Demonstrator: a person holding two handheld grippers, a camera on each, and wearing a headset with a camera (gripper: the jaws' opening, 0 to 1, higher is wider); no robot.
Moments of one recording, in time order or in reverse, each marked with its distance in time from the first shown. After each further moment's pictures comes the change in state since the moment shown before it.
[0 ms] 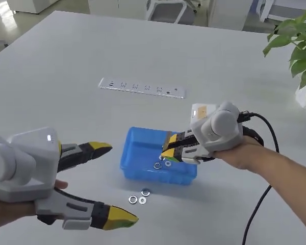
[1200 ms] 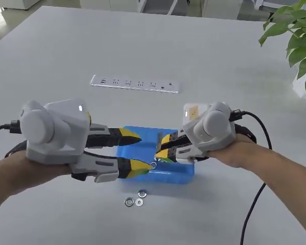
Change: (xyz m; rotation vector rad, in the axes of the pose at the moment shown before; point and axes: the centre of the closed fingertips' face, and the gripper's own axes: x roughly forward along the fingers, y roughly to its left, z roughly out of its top) left arm 0.060 0.036 0.032 0.132 0.031 -0.073; right arm 0.009 -0.001 -0.009 -0.011 -0.010 0.021
